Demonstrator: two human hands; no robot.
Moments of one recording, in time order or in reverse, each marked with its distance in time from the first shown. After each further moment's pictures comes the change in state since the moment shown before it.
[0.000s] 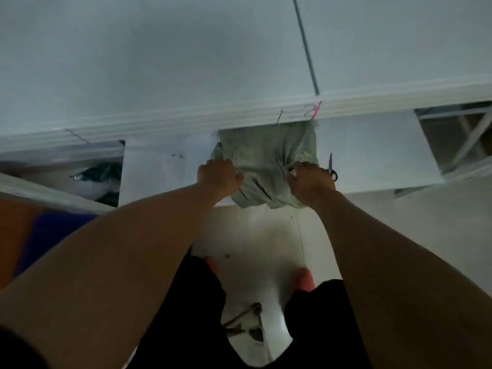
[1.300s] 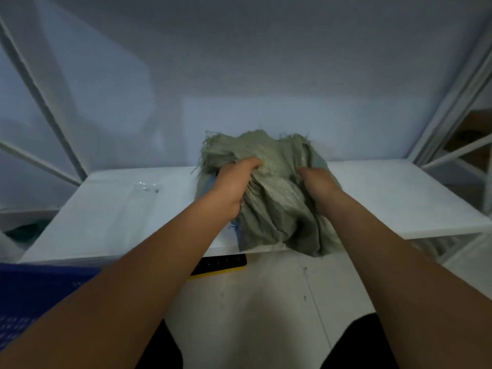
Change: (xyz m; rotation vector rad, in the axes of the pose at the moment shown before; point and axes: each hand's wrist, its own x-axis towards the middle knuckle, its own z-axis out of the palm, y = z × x) left_hand 0.050 0.003 0.178 -1.700 0.054 0.103; right_hand 0.101 0.015 0.181 1.160 0.310 0.179
